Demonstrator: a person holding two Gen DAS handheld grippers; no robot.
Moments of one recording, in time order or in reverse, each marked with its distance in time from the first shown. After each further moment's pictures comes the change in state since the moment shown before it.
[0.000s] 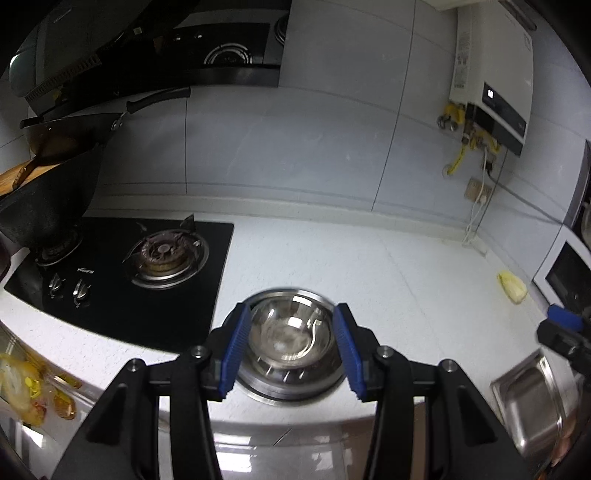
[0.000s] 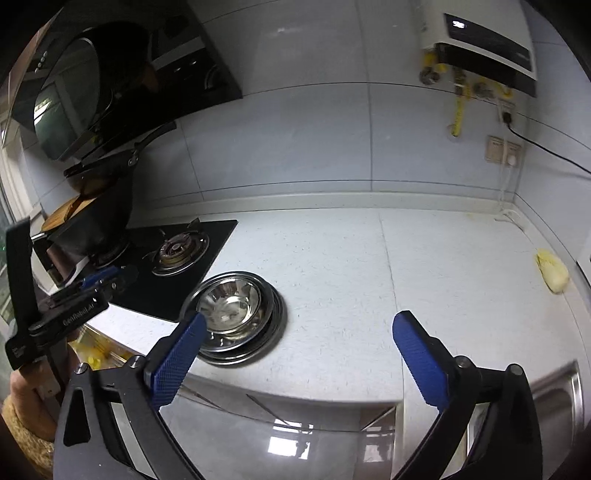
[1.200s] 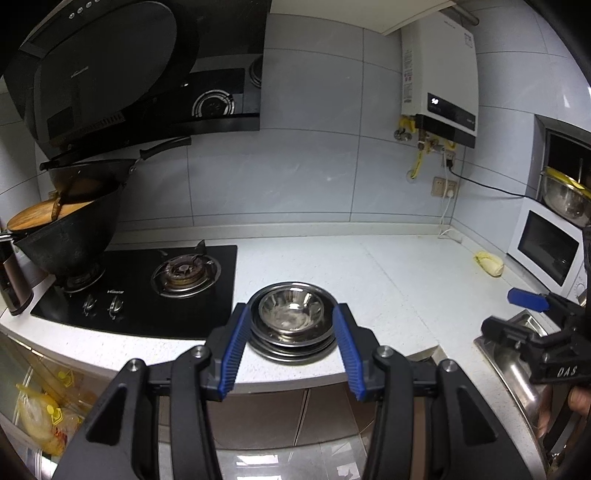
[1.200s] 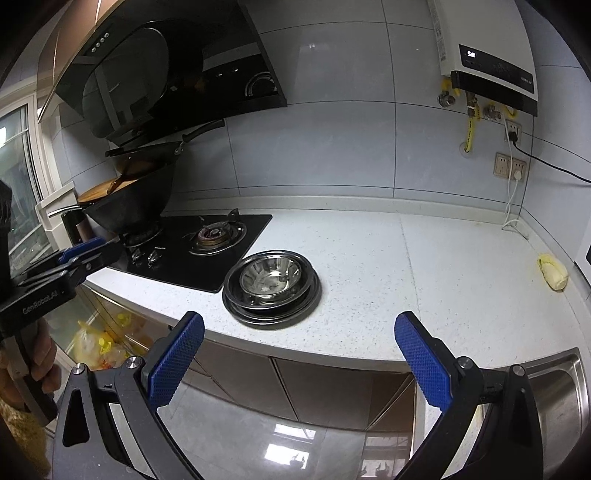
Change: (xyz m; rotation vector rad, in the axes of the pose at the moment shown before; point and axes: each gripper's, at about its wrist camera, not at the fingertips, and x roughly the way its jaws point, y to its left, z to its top) left arm -0.133 0.000 -0.058 0.121 -0.125 -0.025; right arm -0.064 0.049 -0.071 -0.078 -0.076 0.037
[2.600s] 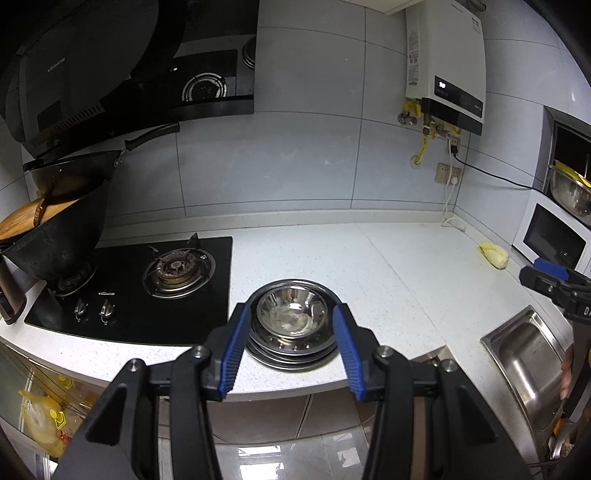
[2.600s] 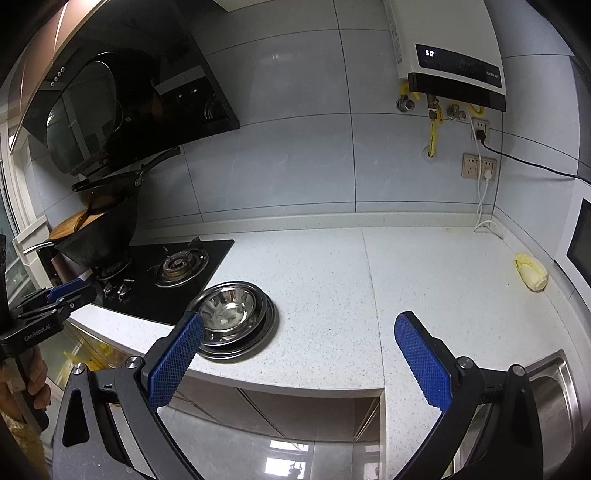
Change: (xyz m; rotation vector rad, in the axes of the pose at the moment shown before) left arm 0.046 0.004 0.028 0.020 0.077 -0.022; right arm 0.000 -0.061 0.041 0.073 -0.032 -0.061
